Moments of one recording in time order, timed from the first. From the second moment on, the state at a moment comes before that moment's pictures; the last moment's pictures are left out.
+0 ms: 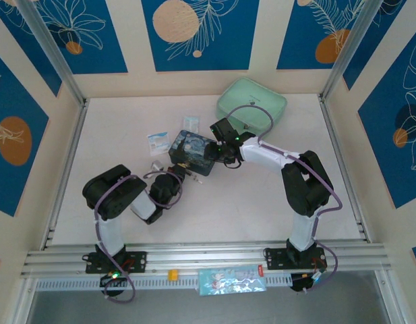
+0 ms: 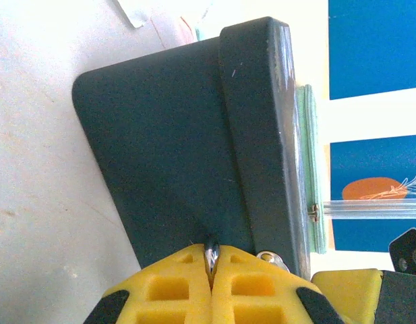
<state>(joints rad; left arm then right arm) -0.69 1.88 0.37 1.24 -0.31 -1.44 0.61 1.85 1.32 -0.51 -0.02 0.67</state>
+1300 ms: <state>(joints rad) -0.70 1.60 0.32 1.03 -0.30 -1.34 0.60 1.78 1.32 -0.52 0.00 0.52</state>
